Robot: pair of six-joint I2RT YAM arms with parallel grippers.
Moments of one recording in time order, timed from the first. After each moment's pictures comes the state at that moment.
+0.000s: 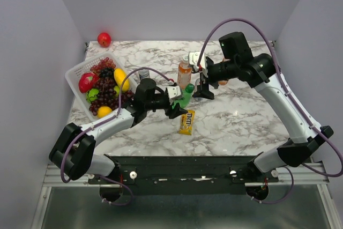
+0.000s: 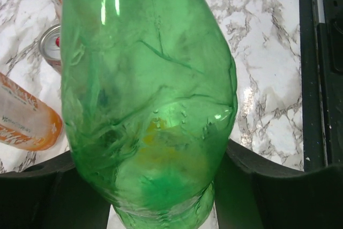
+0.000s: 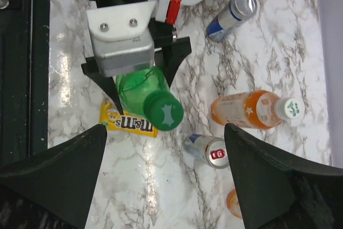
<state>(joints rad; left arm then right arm) -0.62 1.35 0.75 0.30 0.71 0.25 0.62 1.48 1.81 -1.06 -0.61 -0.80</state>
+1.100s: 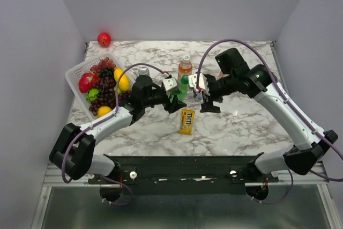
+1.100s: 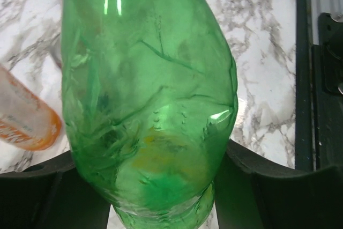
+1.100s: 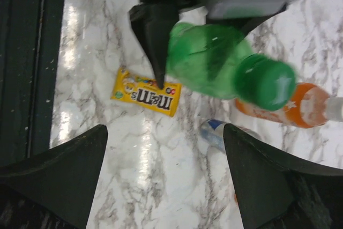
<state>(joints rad) -0.60 1.35 0.76 0.34 0.69 0.13 0.65 1.41 1.62 -1.10 -0.58 -0.97</state>
